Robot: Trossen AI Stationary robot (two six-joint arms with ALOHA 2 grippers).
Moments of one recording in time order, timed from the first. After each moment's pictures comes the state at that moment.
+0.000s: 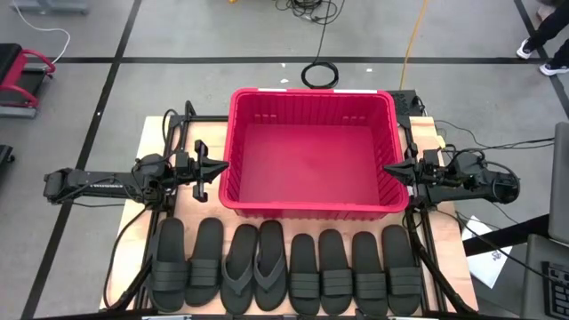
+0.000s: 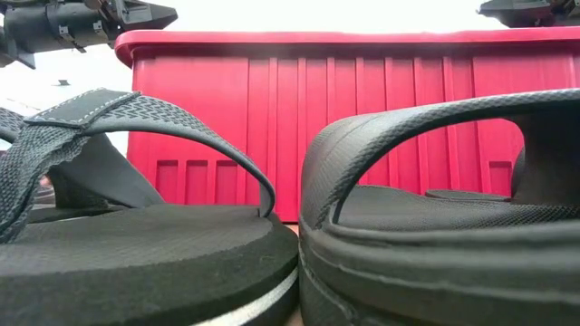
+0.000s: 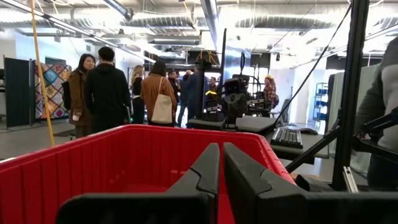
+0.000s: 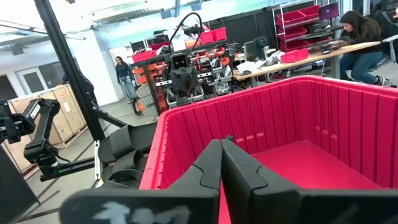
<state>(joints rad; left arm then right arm) 0.11 0.53 0.21 0.60 0.01 -0.05 0.09 0.01 0.45 -0.40 0.21 0.25</state>
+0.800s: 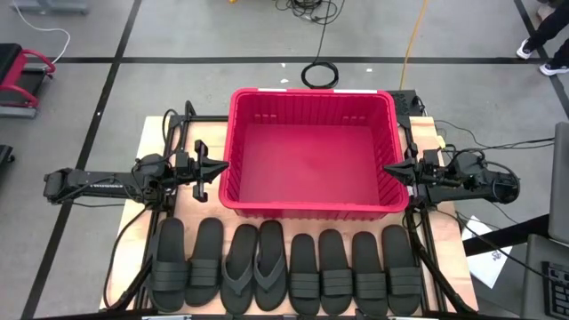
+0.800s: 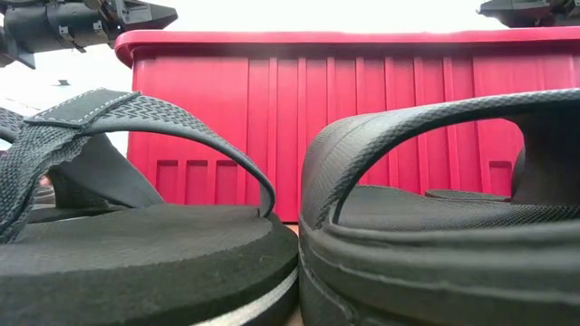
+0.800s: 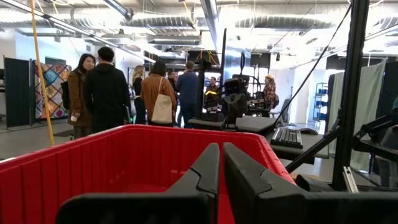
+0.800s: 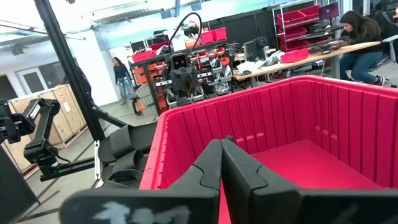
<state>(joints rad) 0.11 0.53 0.21 0.60 0.01 -0.05 0.09 0.01 0.45 -0.40 0.21 0.25</state>
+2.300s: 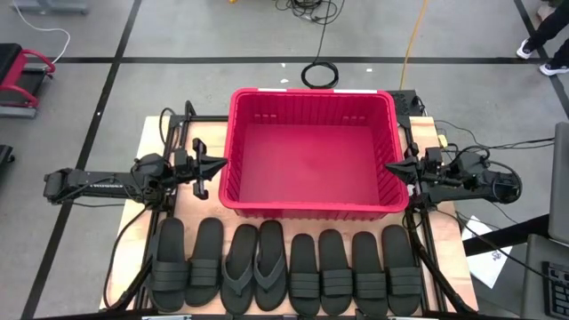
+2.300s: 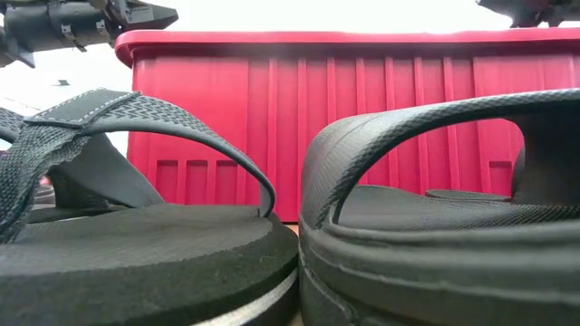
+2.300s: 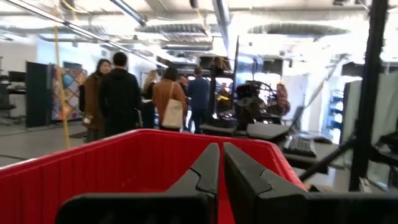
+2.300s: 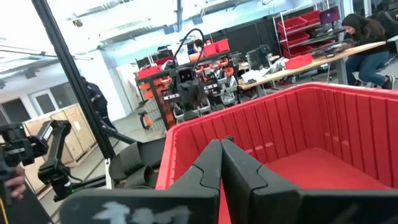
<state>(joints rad) 0.11 0.53 0.20 0.63 -0.05 -0.07 0.09 0.01 0.45 -0.34 0.21 0.30</state>
